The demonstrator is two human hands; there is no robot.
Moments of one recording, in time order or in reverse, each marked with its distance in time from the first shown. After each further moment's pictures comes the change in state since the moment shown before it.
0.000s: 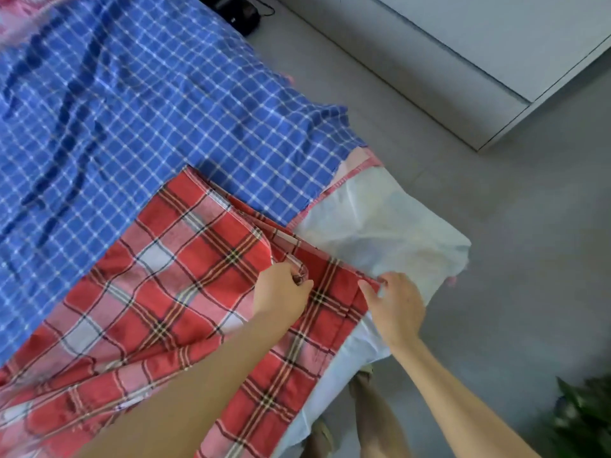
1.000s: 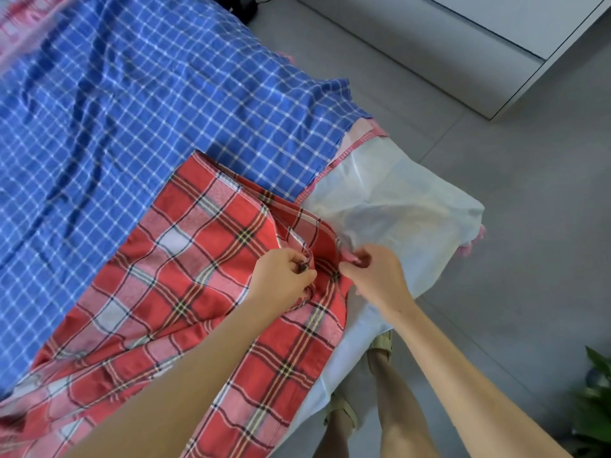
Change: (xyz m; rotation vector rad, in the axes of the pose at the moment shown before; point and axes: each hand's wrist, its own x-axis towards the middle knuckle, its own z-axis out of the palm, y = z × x) left_hand -0.035 -0.016 -0.010 -0.185 -0.090 0.018; right_hand -0.038 -0.046 -0.028 0.413 -0.281 -0.029
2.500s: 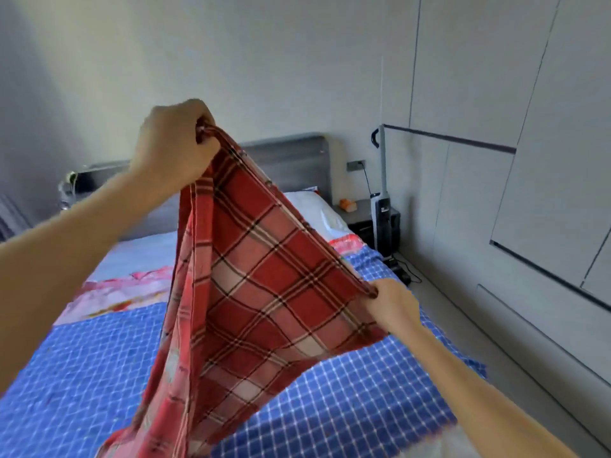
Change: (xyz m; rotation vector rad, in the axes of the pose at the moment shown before) left_hand -0.440 0.041 -0.546 0.475 1.498 0.481; right_hand -0.256 -0.402 0.011 -0.459 0.151 -0.886
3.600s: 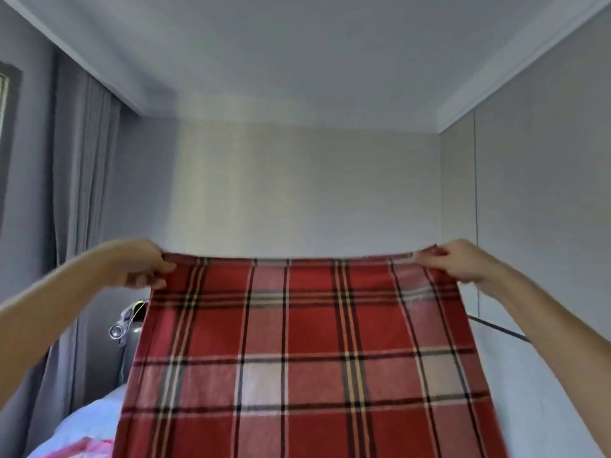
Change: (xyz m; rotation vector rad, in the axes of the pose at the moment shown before) left_hand 0.107 -0.207 -0.111 -0.453 -0.287 -0.842; right_hand 0.225 -0.237 -0.245 0.475 0.081 -0.491
